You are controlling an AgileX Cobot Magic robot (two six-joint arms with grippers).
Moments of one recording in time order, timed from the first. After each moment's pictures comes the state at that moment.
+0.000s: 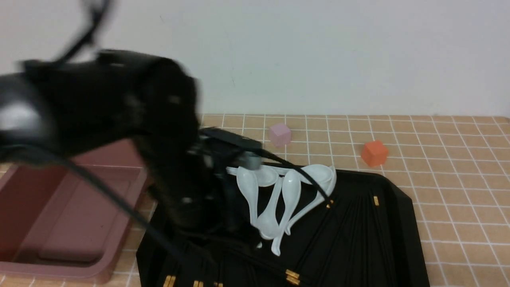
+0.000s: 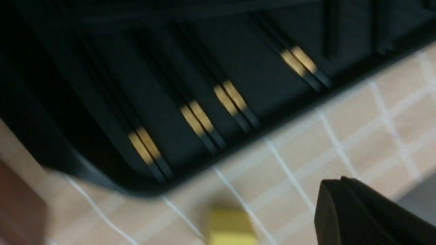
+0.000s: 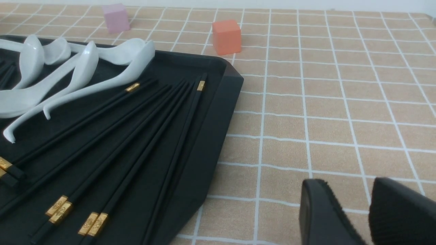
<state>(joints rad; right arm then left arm) 0.09 -0.01 0.02 -0.02 0.37 0.09 -0.67 1.67 -1.35 -0.09 1.16 -0.01</state>
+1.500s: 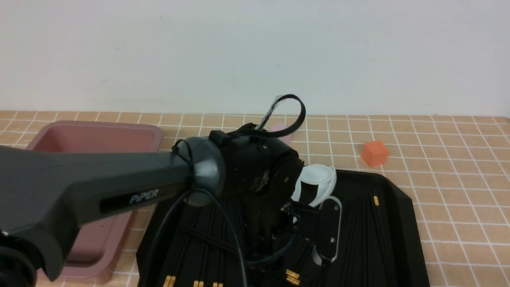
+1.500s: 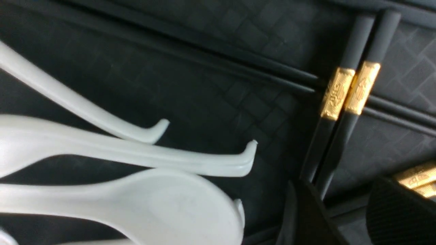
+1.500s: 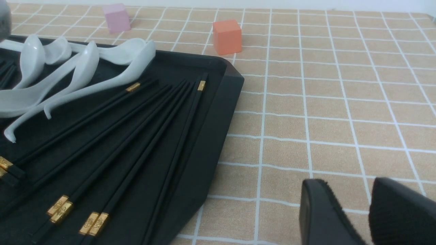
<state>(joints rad) 0.09 -0.01 0.02 -0.02 0.37 0.09 -0.79 1.99 -1.43 0.04 0.89 0.98</state>
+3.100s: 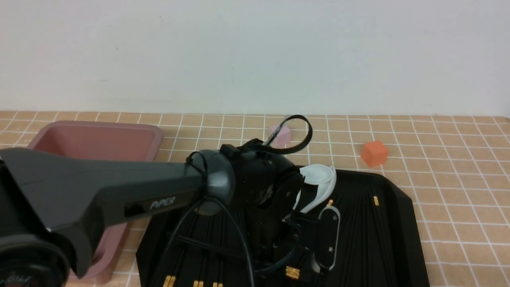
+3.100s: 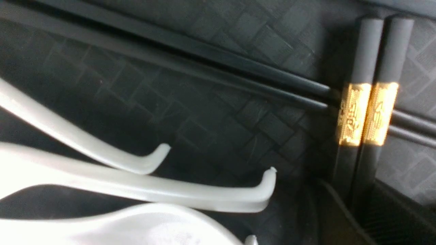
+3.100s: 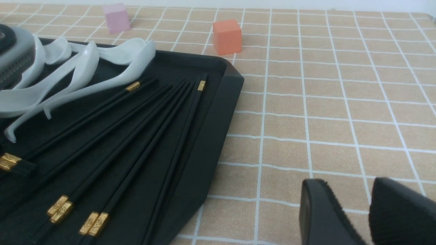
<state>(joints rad) 0.09 -0.01 0.02 -0.02 0.37 0.09 -0.79 2.04 -1.42 0.07 0.83 0.98</state>
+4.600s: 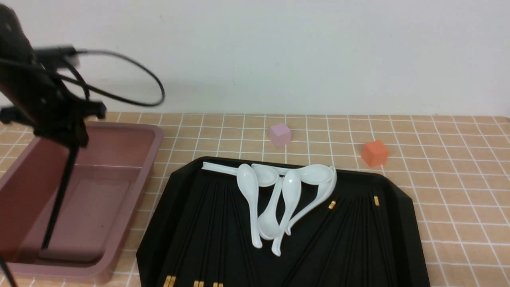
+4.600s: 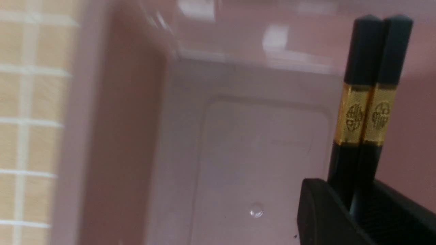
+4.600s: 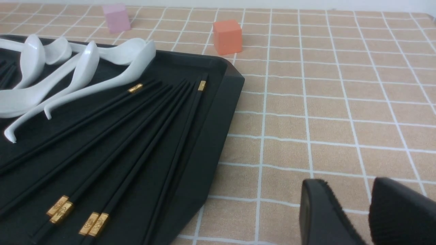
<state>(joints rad) 0.09 -0.01 0.02 -0.02 0.37 0.09 0.07 1.91 -1.60 -0.08 0.99 0.02</state>
